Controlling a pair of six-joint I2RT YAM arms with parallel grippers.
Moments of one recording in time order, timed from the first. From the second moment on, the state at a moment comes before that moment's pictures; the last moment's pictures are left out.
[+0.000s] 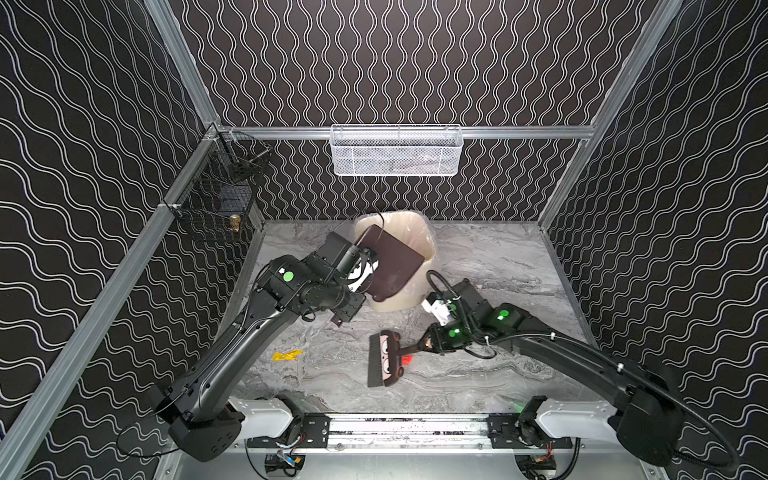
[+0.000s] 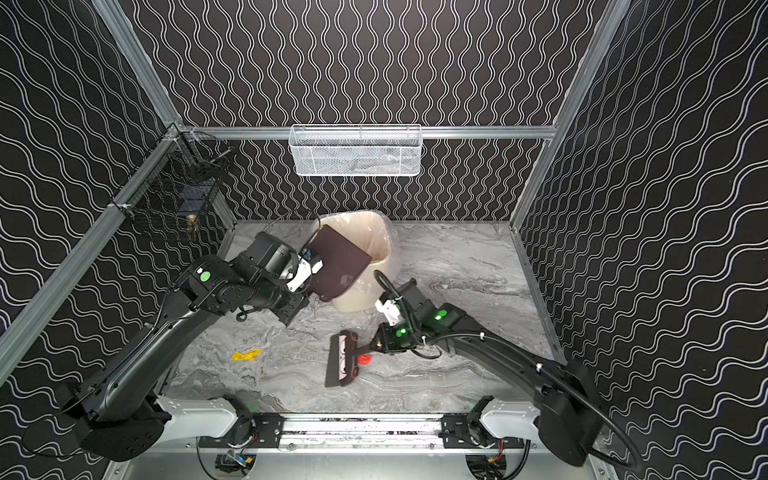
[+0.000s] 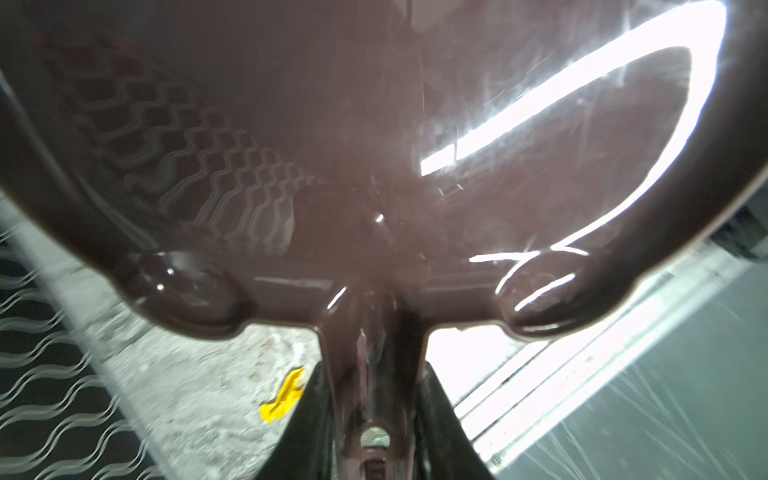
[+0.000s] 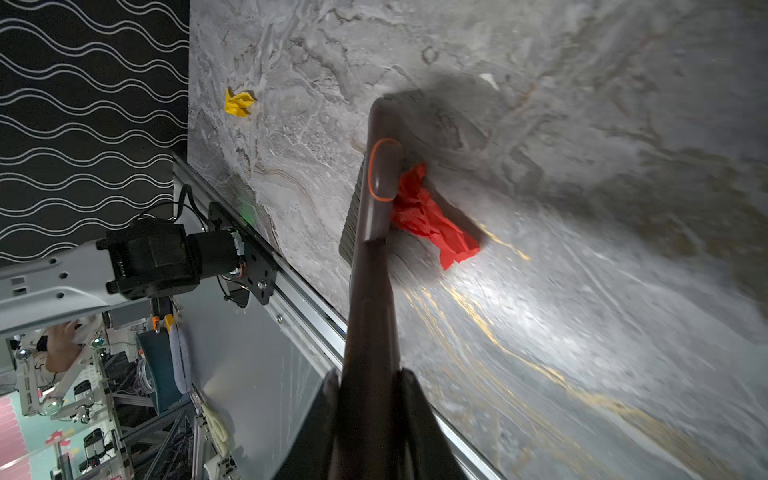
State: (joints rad) left arm -0.73 1.30 1.62 -1.39 -0.05 0.04; right arm 0.73 1.23 0.90 -0.69 -0.48 0.57
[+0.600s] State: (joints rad) left arm -0.97 1.32 1.50 -1.46 0.06 -0.04; right arm 0.55 1.06 1.20 -1.24 -0.38 0.47
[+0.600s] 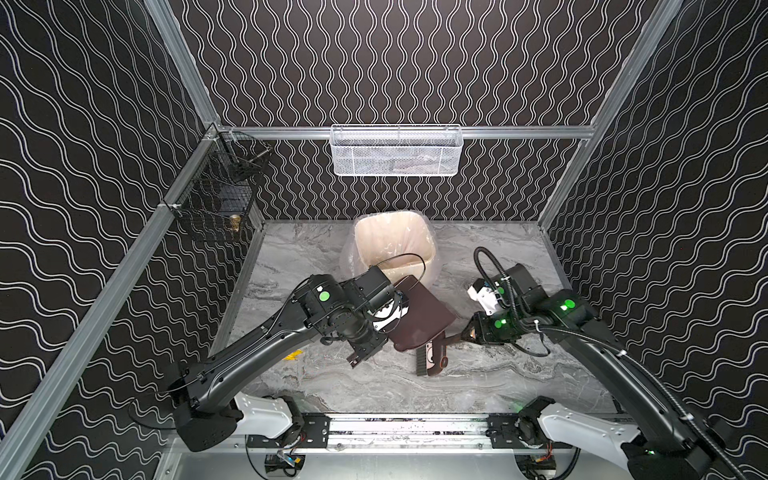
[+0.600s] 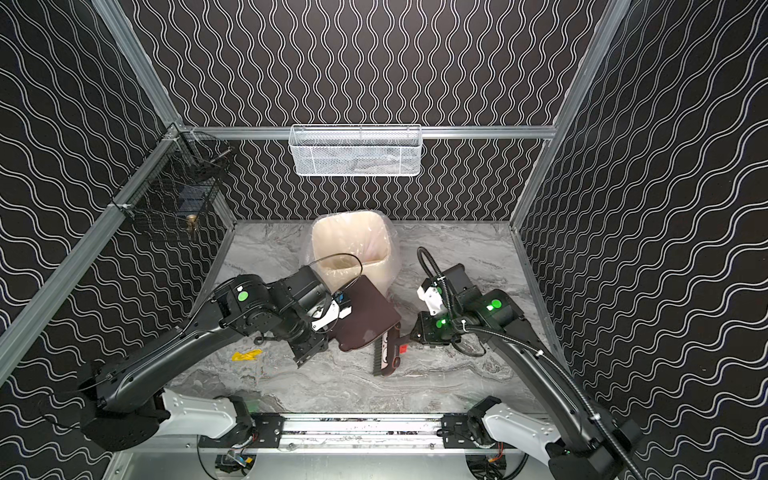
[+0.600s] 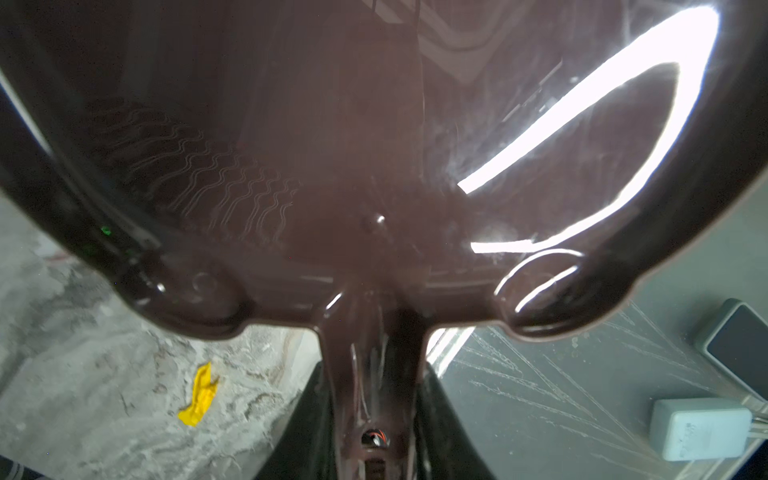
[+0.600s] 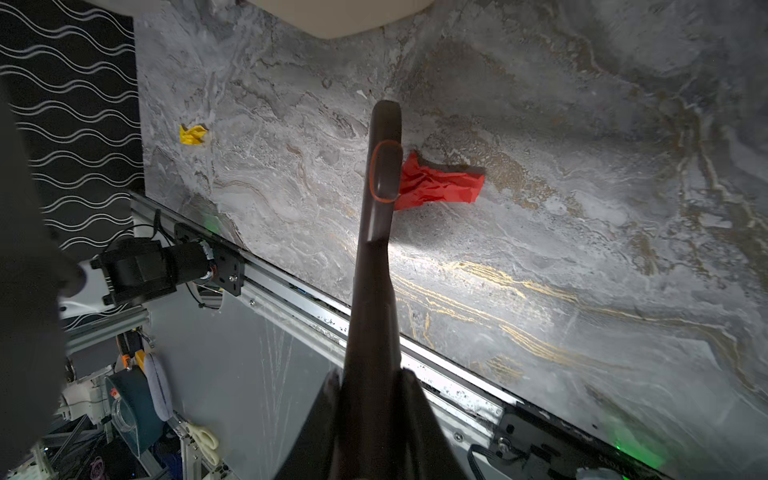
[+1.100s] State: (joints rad) left arm -1.05 1.35 1.26 -1.48 0.14 -0.12; right arm 0.51 1.20 1.46 -1.49 -0.02 0.46
